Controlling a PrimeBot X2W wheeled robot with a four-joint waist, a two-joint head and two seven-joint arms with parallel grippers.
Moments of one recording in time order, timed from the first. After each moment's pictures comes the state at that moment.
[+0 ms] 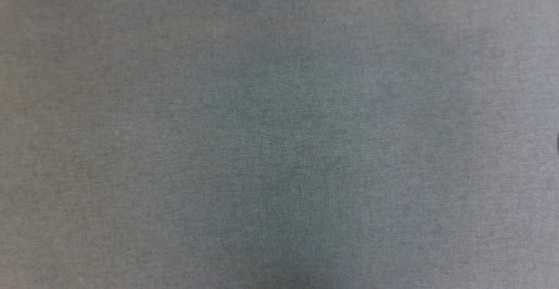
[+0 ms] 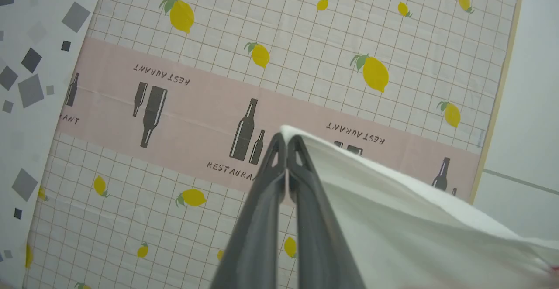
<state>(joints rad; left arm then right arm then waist) -1.58 0.55 -0.04 0.37 -0.65 0.12 0.05 -1.63 -0.04 -0.32 0.51 0.28 0.13 0.55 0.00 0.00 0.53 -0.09</state>
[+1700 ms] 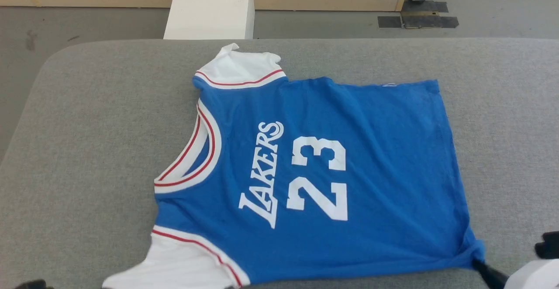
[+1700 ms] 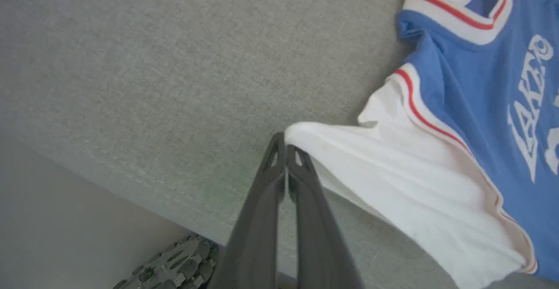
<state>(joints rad) 0.38 0.40 -0.05 -0.20 -0.88 0.37 0.25 0.24 -0.04 -0.29 -0.21 0.46 0.13 0.79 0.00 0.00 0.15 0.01</state>
